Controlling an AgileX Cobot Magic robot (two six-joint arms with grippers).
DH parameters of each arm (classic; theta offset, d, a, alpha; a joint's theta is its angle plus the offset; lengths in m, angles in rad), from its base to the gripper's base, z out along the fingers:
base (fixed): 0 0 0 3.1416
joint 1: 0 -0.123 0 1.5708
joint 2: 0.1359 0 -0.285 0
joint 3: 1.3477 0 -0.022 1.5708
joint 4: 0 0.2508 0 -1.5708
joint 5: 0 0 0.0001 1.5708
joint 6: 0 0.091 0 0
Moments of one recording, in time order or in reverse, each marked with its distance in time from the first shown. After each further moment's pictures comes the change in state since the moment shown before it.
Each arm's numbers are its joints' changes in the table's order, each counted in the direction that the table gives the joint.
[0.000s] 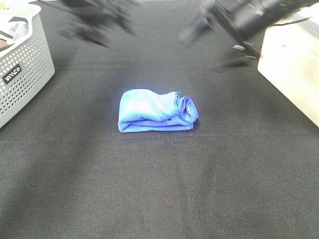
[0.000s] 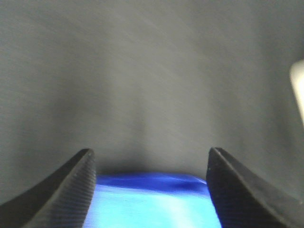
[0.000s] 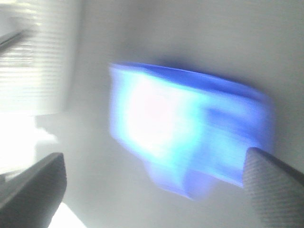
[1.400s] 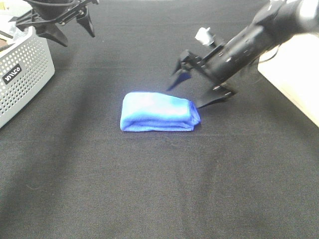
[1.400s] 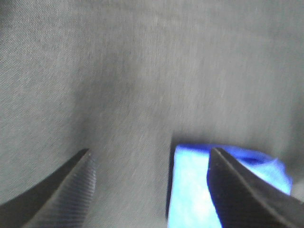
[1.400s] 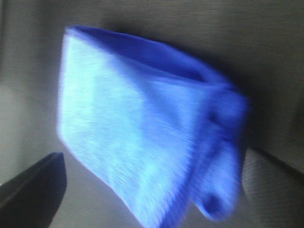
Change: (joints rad) left arm -0.087 -0.058 0.000 0.057 0.218 0.089; right arm -0.045 0.176 -0.015 -0.193 -0.051 0.017
